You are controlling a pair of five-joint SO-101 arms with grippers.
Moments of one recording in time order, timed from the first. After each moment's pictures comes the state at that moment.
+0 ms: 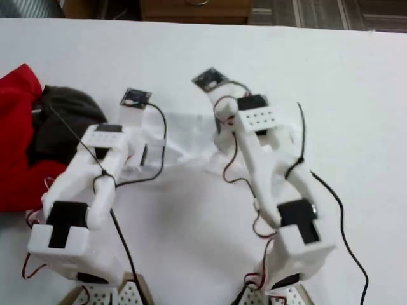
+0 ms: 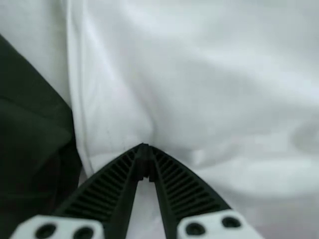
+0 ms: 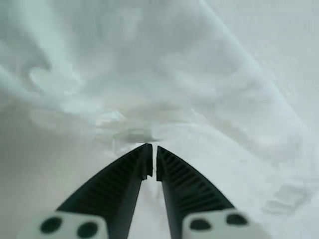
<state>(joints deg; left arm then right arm) -4.2 6.6 32.1 49.2 -6.1 -16.7 7.8 3.4 74.7 26.0</state>
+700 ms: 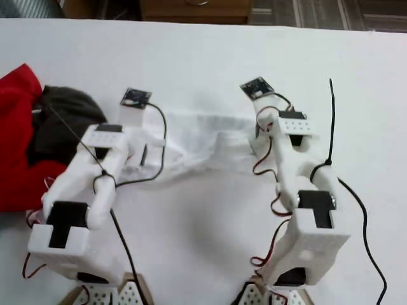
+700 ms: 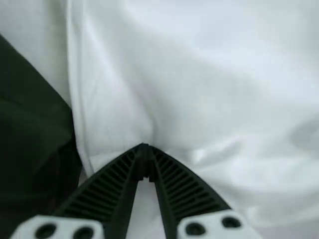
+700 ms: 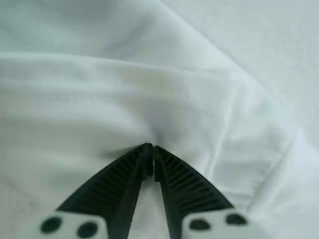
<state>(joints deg) -4.2 6.6 32.1 49.2 -6.1 -2.1 16.1 16.5 52.1 31.2</state>
